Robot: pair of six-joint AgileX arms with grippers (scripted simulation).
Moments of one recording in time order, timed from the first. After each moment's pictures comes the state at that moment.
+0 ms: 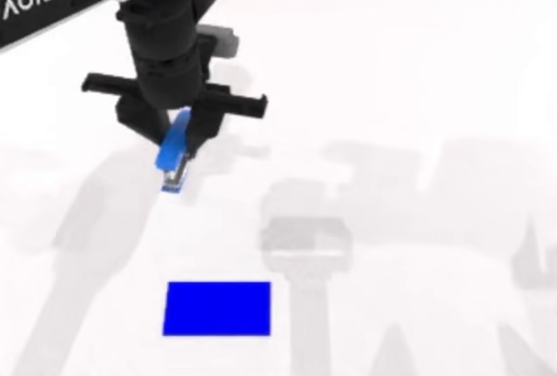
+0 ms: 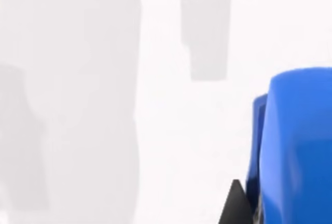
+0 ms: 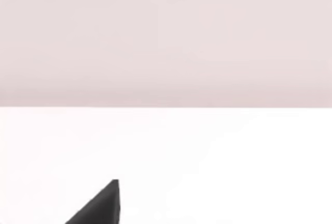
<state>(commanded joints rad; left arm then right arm) -0.46 2.09 1.77 -1.26 0.00 -0.22 0.00 0.00 0.00 0.00 0.00 0.00</state>
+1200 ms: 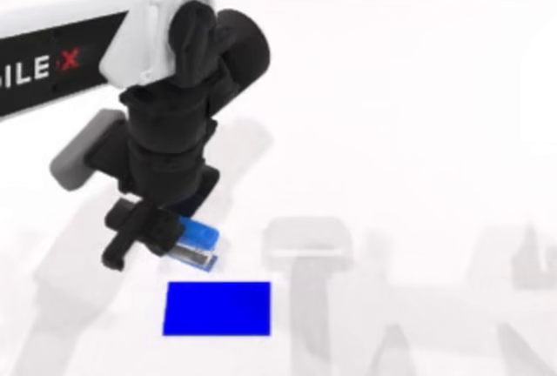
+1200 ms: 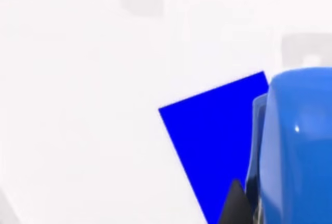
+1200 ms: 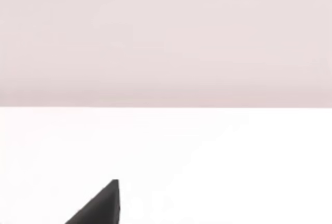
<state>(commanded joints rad) -0.63 1.84 1.41 -1.29 -0.08 -1.77 0.00 0.00 0.00 0.00 0.00 0.00</state>
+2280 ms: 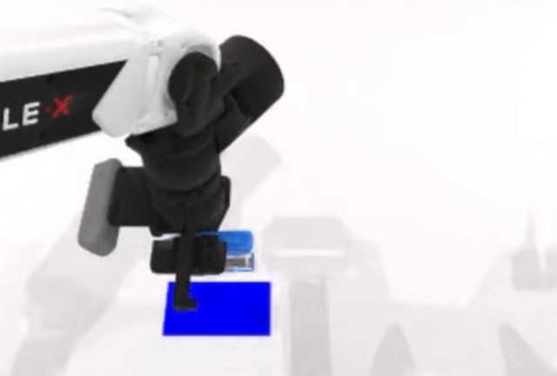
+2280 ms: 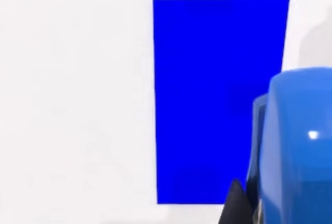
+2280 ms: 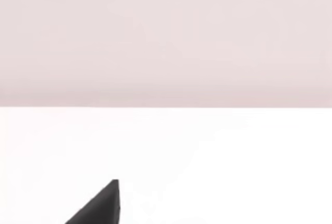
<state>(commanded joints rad) -0.68 1.77 1.26 -1.09 0.00 -2.22 0.00 0.00 0.00 0.00 0.00 0.00</state>
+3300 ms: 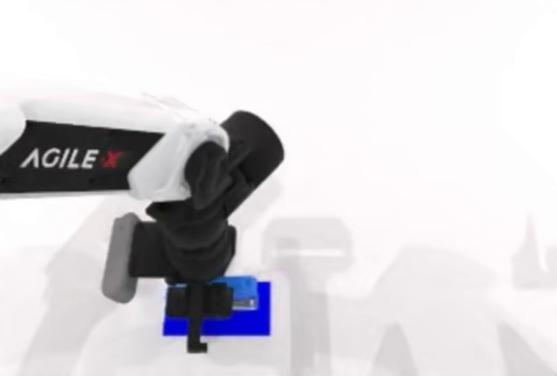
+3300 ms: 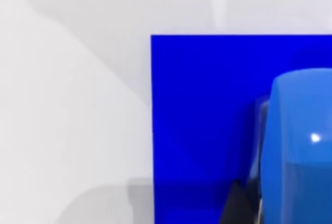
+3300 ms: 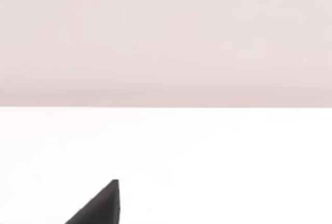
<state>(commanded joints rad) -0.69 1.88 1.06 -0.77 0.00 -2.23 0.00 0.00 0.00 0.00 0.00 0.00</state>
